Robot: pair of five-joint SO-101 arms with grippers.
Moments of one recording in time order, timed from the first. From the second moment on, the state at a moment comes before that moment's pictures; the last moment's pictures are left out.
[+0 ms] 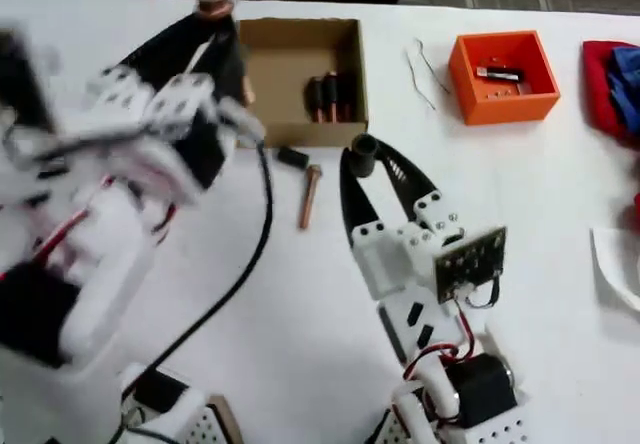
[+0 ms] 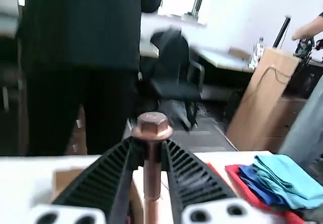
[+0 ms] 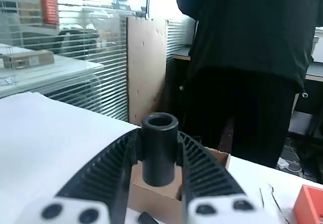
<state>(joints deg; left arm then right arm) 14.8 -38.7 -13.0 63.0 19.5 -26.3 -89.0 66.1 27.7 5.7</state>
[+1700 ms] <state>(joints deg) 35.4 -31.6 -17.7 63.2 2.8 -23.8 -89.2 66.8 30.4 2.0</state>
